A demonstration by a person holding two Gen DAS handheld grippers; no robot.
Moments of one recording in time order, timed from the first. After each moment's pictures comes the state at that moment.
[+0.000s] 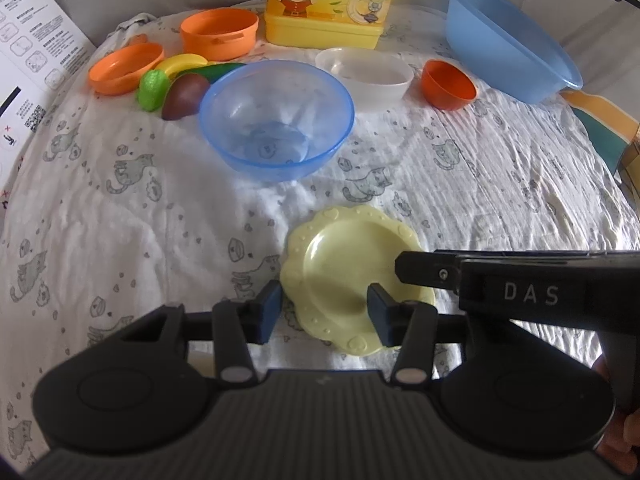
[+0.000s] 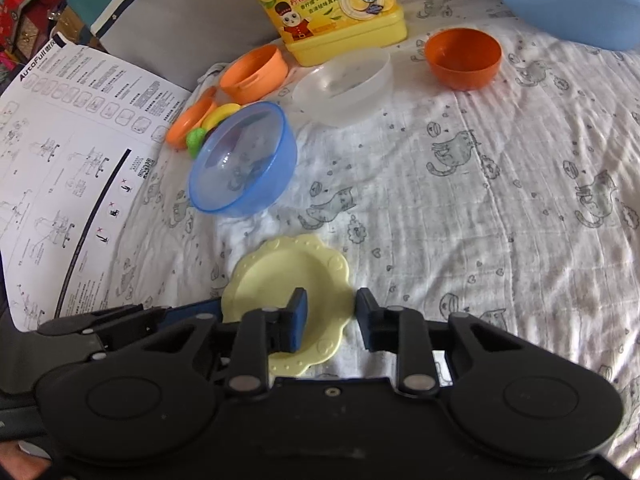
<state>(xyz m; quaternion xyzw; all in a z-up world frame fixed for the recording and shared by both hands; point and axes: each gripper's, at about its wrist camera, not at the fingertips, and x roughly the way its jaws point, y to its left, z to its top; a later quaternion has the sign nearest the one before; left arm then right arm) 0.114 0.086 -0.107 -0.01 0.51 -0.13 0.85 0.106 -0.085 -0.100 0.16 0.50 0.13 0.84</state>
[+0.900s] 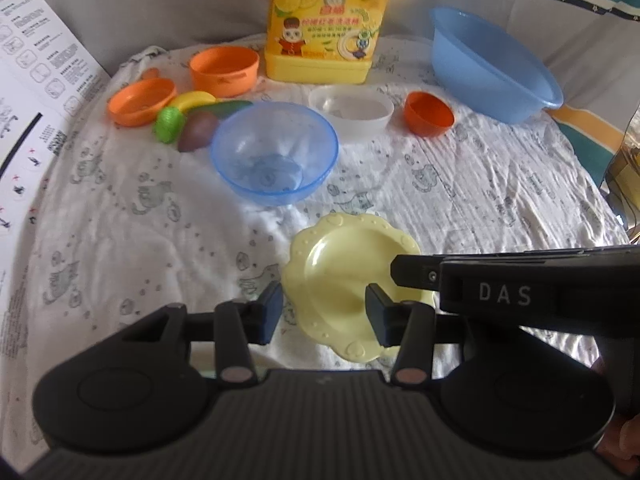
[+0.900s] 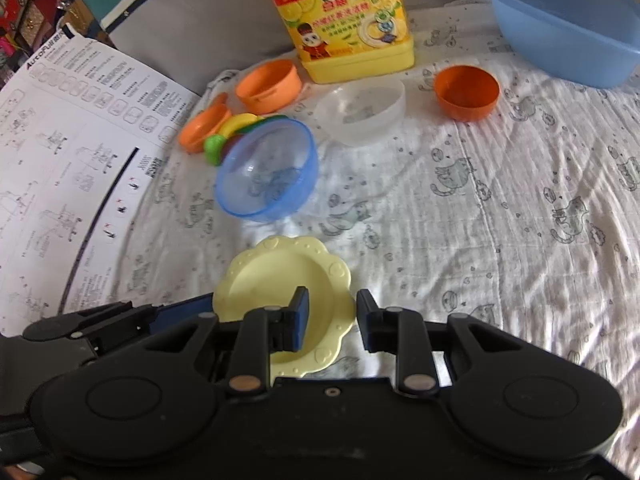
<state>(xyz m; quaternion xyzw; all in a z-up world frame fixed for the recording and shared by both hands) 0.087 0.088 -0.066 0.00 0.48 -0.12 0.87 0.086 -0.068 -0.054 0.13 0.49 0.11 0.86</state>
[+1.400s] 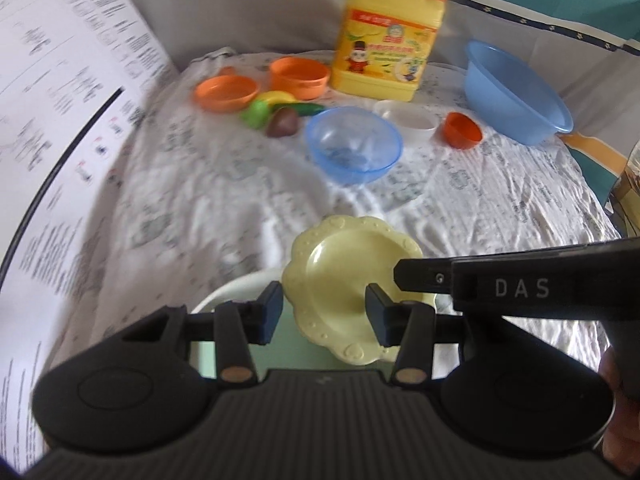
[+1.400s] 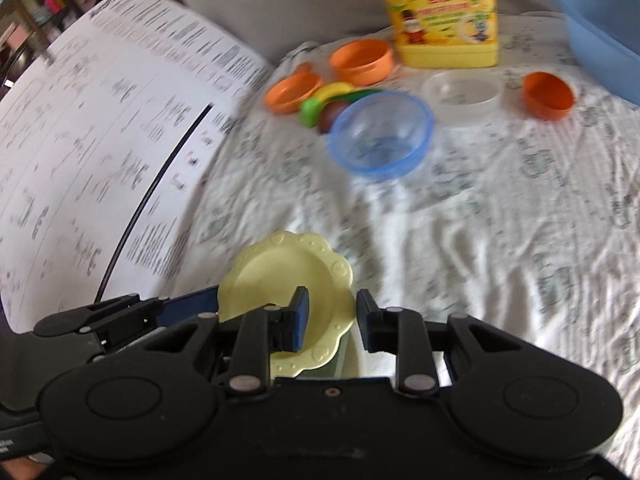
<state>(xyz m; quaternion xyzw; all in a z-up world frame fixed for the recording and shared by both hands) 0.021 0.163 -0.041 -0.03 0.46 -0.08 0.88 0.047 0.005 -0.029 0.09 0.50 0.18 0.84</state>
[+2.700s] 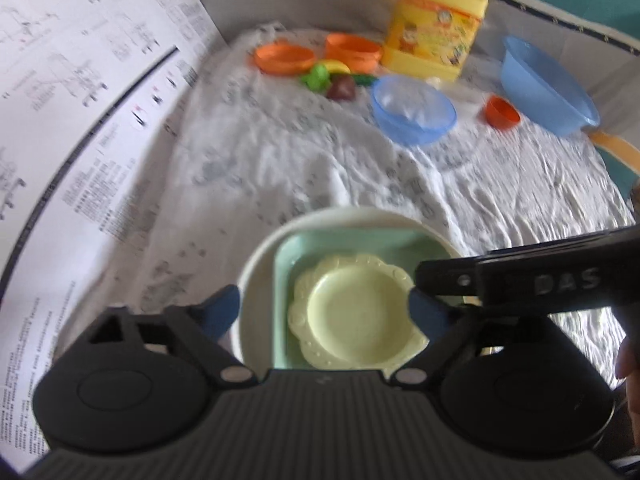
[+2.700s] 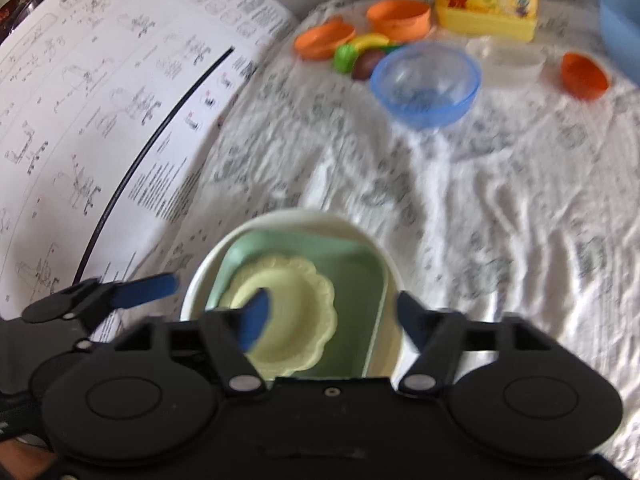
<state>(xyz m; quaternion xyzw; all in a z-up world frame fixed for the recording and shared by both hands) -0.013 0.207 -0.064 -0.05 0.47 -0.04 0.88 0.025 0.040 -0.049 0.04 0.52 0.18 0.83</state>
